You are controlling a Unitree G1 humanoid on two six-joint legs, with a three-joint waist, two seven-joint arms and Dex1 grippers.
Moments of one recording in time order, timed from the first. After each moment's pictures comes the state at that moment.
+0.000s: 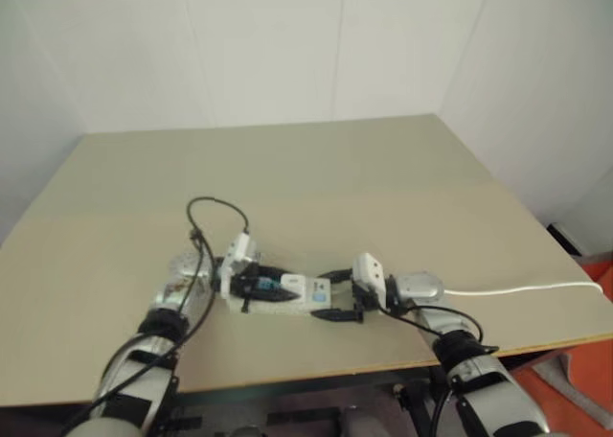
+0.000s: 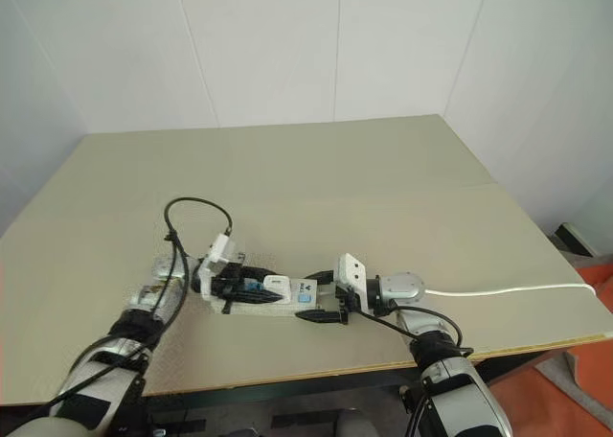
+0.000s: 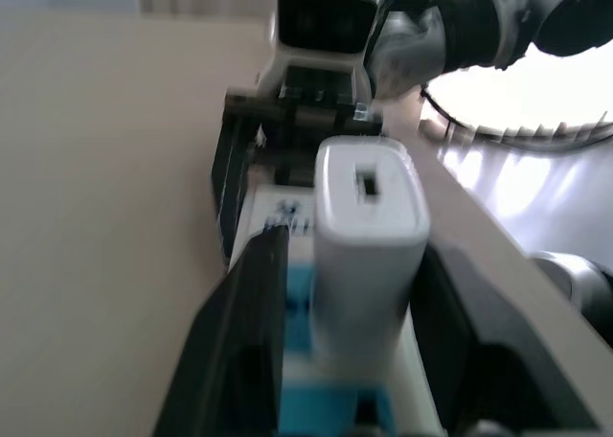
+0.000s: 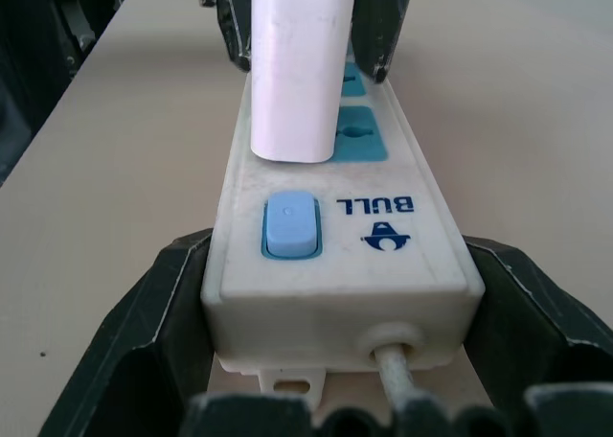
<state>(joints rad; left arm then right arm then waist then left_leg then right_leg) -0.63 0.47 -0.13 0.74 -0.36 -0.13 -1.59 -0.57 -0.31 0.22 0.67 0.18 -0.31 1.31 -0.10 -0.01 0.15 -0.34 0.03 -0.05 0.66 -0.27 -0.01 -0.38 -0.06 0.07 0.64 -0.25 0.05</state>
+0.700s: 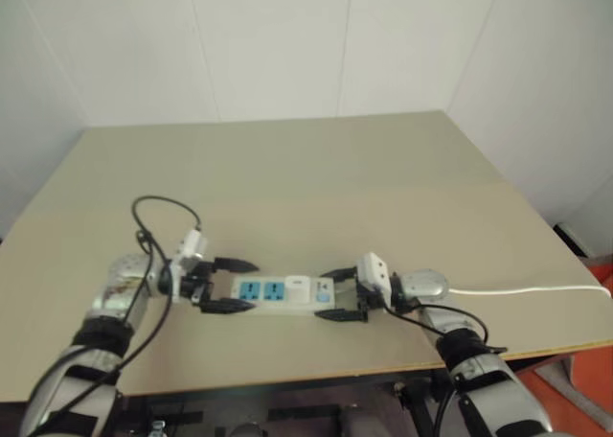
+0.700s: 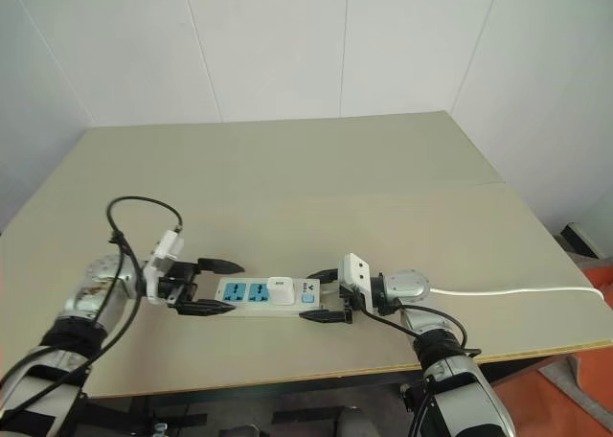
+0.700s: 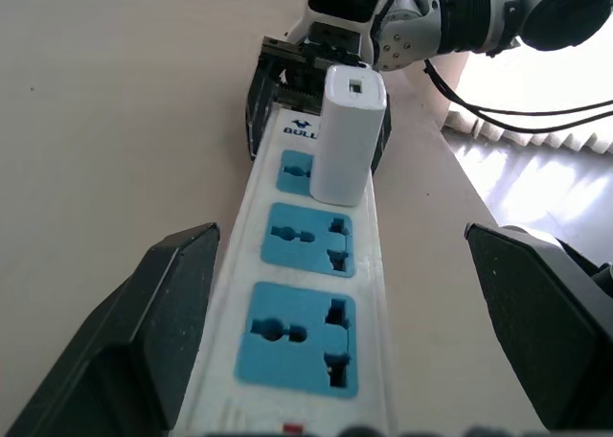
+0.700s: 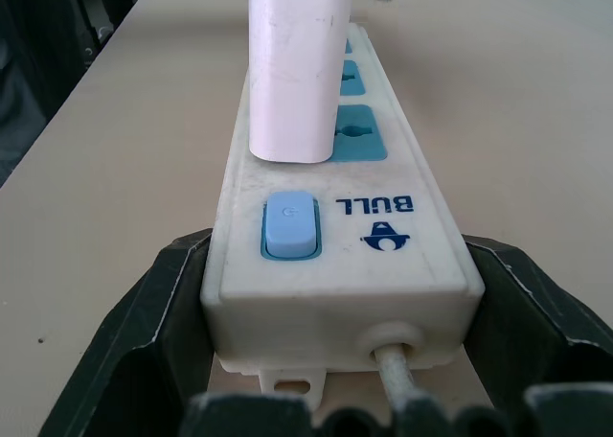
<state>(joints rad) -0.58 0.74 -0.16 0.59 -0.60 -0.01 -1.61 -0.58 -0.32 0.21 0.67 0.18 -0.34 1.36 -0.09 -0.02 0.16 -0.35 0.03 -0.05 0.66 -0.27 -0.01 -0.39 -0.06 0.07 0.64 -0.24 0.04</state>
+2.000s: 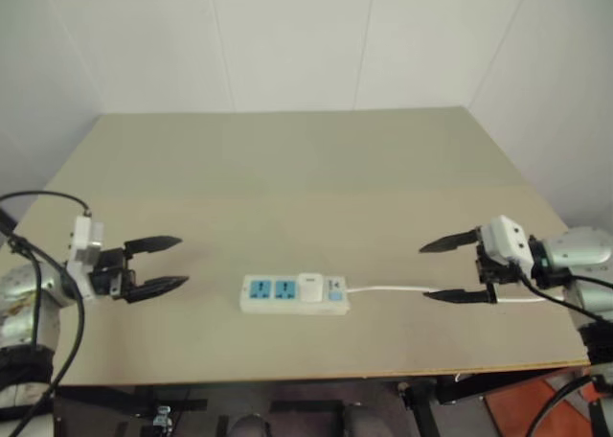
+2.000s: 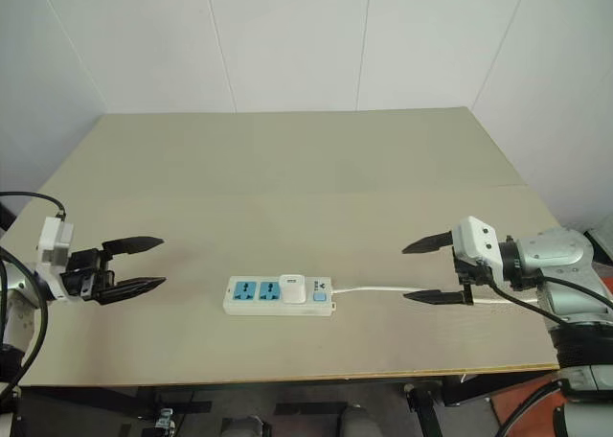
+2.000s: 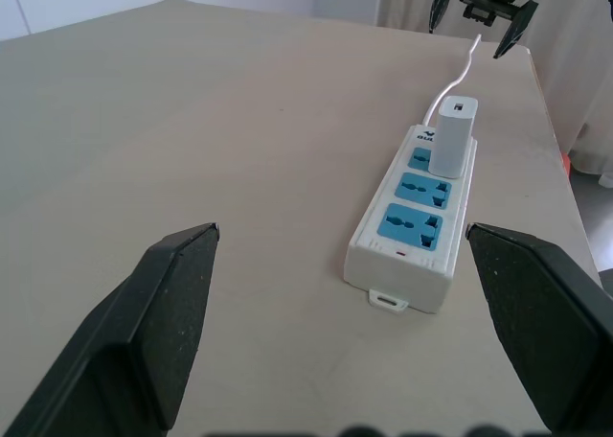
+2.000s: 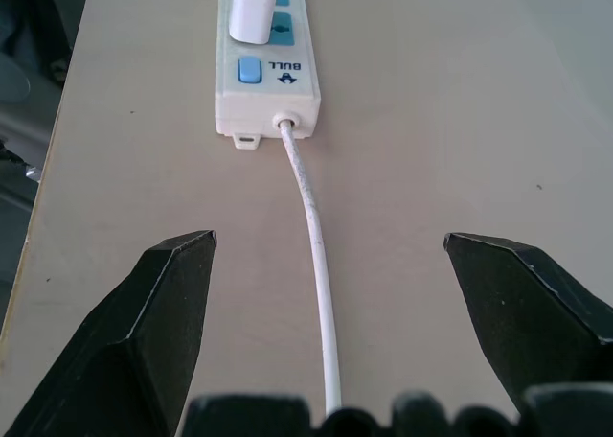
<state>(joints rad) -0.36 0.85 0.26 0.46 -0.59 0.05 -1.56 -0.46 -0.92 -0.02 0.32 0.38 -0.14 1.55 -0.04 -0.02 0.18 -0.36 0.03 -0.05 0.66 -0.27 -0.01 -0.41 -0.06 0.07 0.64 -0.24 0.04</state>
